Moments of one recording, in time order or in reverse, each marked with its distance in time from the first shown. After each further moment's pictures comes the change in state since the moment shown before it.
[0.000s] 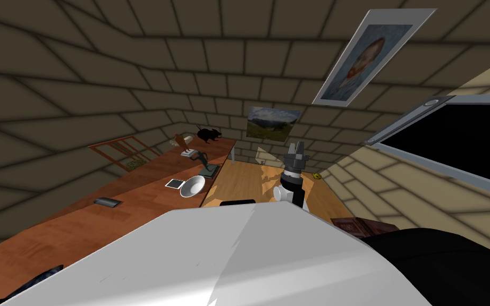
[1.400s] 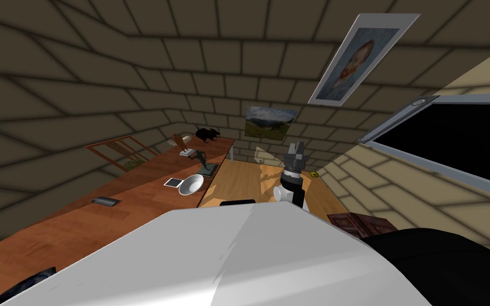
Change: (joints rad) left arm 0.043 0.075 0.032 -0.014 0.034 0.090 0.027; right arm 0.000 0.000 0.000 0.000 0.000 0.000 0.000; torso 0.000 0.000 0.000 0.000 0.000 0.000
